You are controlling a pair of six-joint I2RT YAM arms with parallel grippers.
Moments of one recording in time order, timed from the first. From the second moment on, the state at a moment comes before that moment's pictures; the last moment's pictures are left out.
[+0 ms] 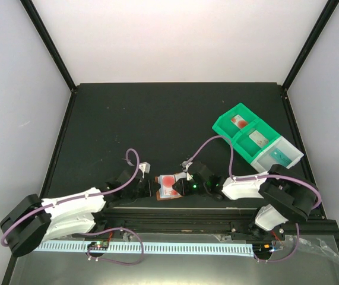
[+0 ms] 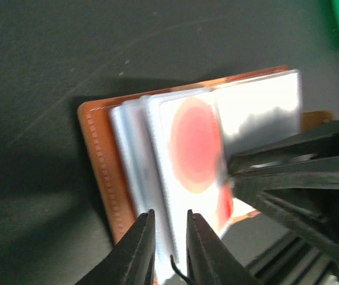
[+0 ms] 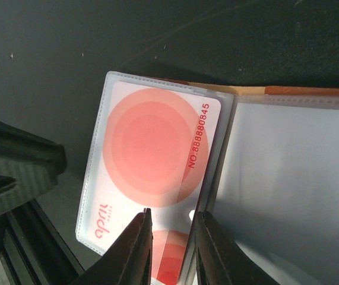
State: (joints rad) left arm -0.85 1.05 0.25 0.03 0.14 -0.95; right arm 0.97 1.52 0.47 0.28 -0.21 0.79
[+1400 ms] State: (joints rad) left arm -0.85 1.24 0.28 0.20 0.21 -0.92; right arm 0.95 1.53 0.46 0.30 -0.24 0.82
